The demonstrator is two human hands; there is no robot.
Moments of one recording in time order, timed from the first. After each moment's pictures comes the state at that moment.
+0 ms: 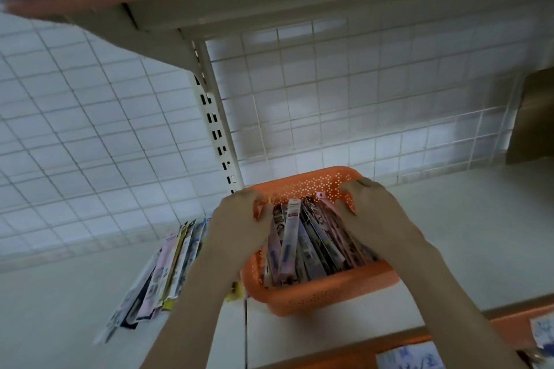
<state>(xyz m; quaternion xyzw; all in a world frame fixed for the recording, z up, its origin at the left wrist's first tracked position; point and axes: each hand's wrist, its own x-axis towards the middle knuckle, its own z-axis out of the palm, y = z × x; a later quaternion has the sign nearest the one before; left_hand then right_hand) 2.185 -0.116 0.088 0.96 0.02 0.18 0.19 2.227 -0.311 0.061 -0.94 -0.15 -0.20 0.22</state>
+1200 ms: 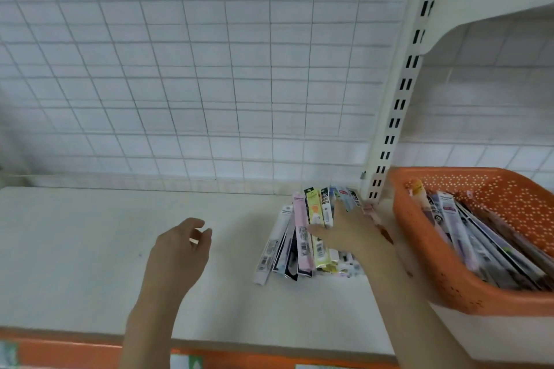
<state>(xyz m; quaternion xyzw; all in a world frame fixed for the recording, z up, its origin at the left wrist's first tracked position) 2.069 0.196 0.003 0.88 0.28 0.24 0.29 2.204 -0.024 0.013 -0.97 -0.12 0.14 0.14</state>
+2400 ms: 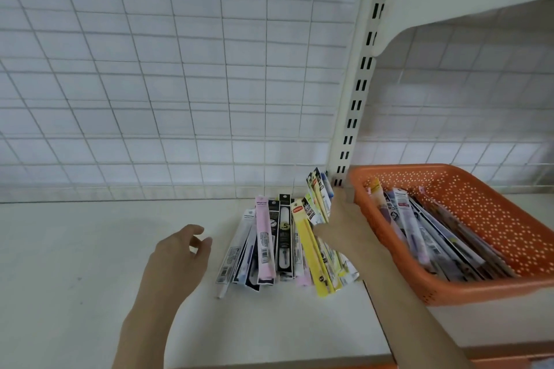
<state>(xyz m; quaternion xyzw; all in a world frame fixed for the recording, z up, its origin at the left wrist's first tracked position) 2.106 0.160 -0.006 0.90 0.23 0.17 0.32 2.200 -0.061 0.037 -0.96 -0.04 0.06 0.28</state>
